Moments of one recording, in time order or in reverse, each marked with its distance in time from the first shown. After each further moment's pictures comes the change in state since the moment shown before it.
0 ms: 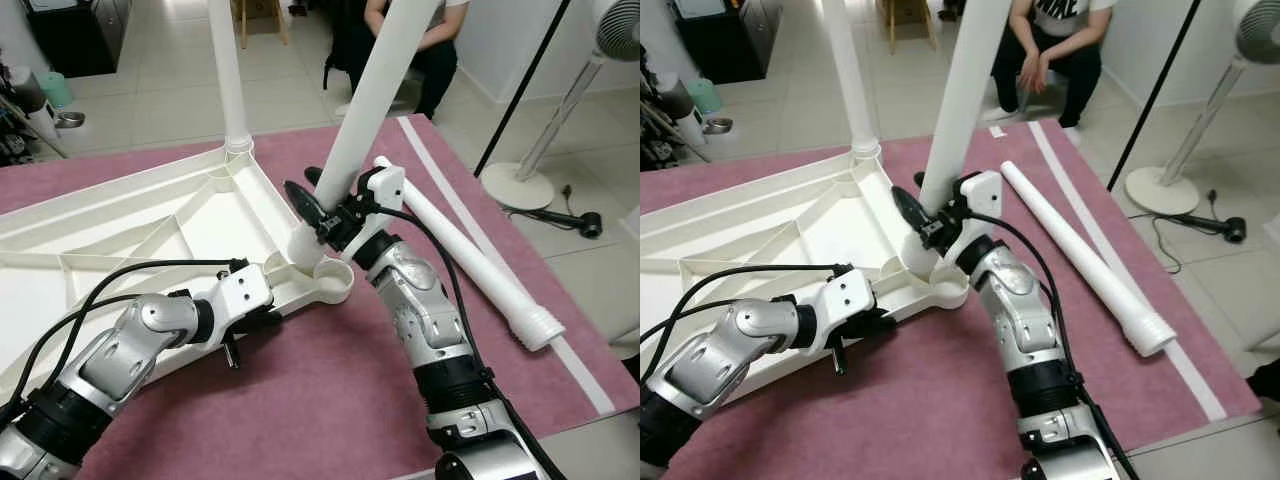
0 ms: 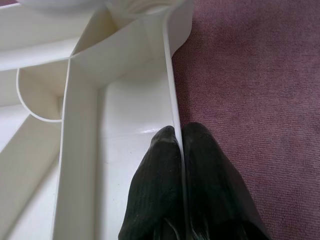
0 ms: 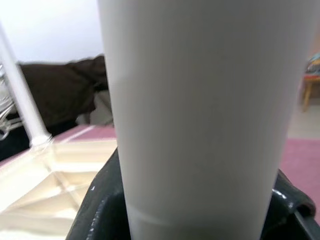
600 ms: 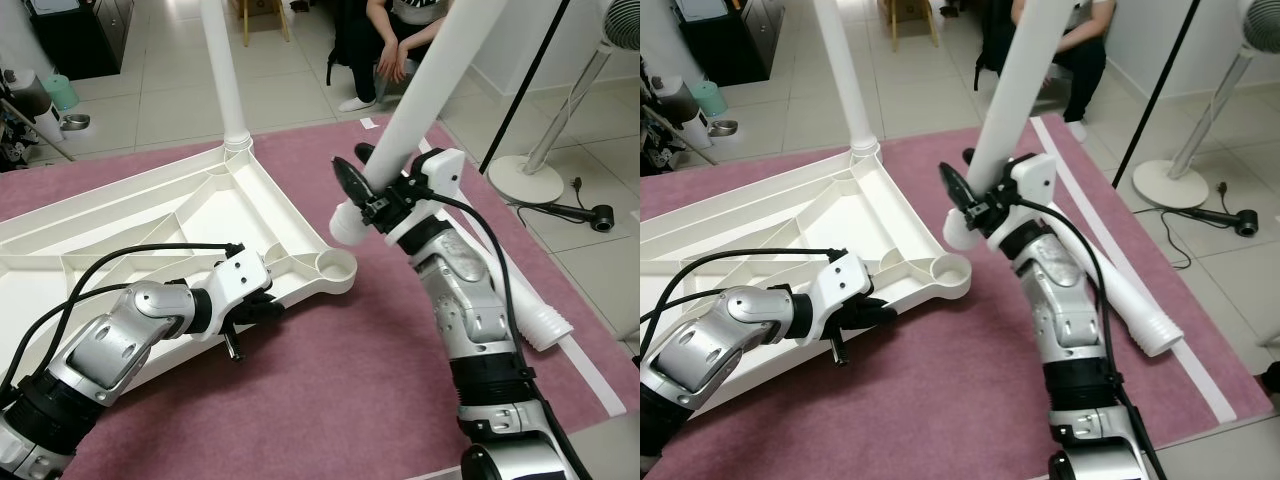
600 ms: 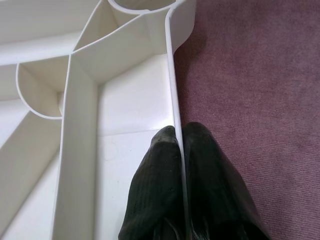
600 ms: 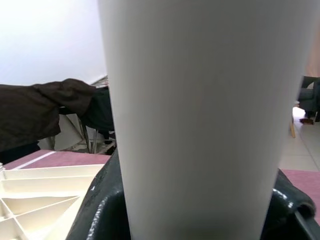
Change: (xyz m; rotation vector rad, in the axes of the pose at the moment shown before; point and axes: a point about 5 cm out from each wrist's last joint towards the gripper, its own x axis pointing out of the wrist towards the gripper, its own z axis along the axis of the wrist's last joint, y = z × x) left arm -0.009 0.000 0.019 -0.052 -0.048 -0.028; right arm -0.021 -0.034 0.037 -0.149 -0.094 -0.114
